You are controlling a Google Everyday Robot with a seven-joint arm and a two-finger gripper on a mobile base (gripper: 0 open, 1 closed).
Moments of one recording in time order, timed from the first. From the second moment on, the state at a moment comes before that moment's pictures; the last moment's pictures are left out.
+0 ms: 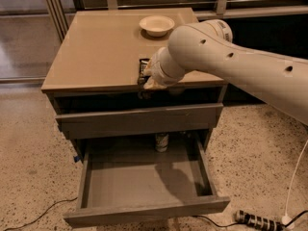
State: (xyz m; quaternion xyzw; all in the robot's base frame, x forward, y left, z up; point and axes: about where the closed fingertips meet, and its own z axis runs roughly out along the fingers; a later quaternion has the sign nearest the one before) arm 0.657 0.004 0.822 -0.72 0.60 -0.08 0.35
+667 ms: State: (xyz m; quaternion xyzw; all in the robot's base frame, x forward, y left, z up) arm 0.657 0.003 0.817 -0.72 0.60 -0.08 0.35
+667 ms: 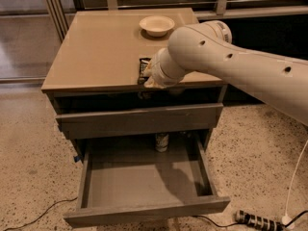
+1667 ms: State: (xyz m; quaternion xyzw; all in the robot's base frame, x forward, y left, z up) arm 0.656 0.002 0.818 -0.72 0.60 -0.08 0.35
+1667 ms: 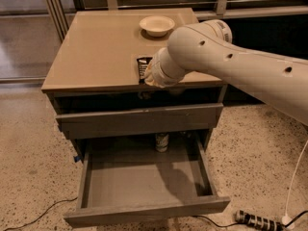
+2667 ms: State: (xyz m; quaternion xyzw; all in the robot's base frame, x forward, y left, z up) arm 0.677 0.015 0.852 -0.72 0.58 -0.11 0.36
